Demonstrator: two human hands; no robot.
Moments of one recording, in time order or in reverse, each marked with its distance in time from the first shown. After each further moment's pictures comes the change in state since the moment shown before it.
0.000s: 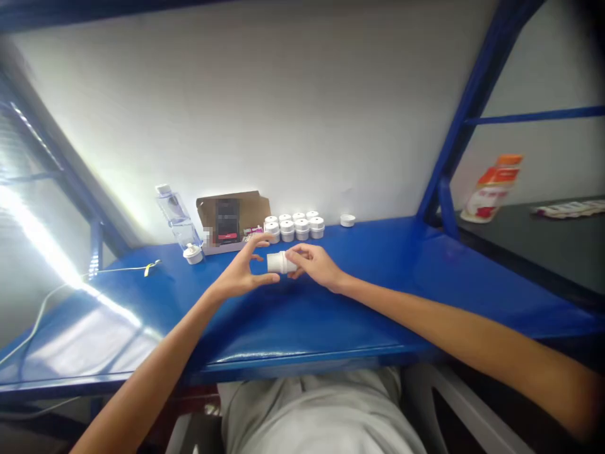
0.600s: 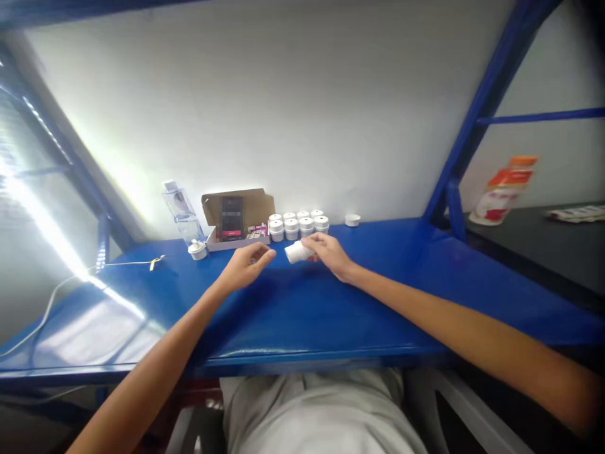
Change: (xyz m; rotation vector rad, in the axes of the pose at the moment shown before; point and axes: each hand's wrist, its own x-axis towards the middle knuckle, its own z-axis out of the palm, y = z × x) left_hand 0.003 -0.008 -0.001 0.214 0.020 -0.177; right_hand 0.023 0.016 -0.029 -0.076 0.204 0.029
